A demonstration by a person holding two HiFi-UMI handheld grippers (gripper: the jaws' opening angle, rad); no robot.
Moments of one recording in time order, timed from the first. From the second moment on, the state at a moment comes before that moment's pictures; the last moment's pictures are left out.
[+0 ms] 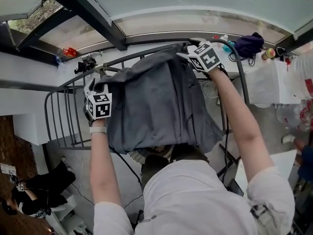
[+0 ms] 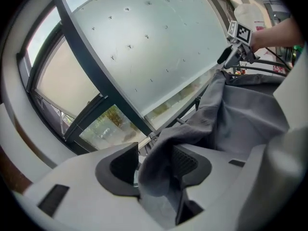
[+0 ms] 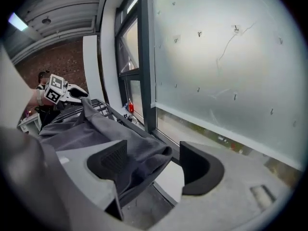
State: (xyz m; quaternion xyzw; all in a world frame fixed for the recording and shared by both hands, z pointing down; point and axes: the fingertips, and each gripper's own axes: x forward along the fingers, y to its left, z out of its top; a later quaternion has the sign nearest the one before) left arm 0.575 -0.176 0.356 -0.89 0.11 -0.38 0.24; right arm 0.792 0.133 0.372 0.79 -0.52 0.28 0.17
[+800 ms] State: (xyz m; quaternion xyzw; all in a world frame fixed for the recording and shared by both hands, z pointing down) left arm 0.383 -0.157 0.320 -0.93 0.16 -0.31 0.13; right arm 0.614 0.074 0.315 0.78 -0.59 0.18 0.09
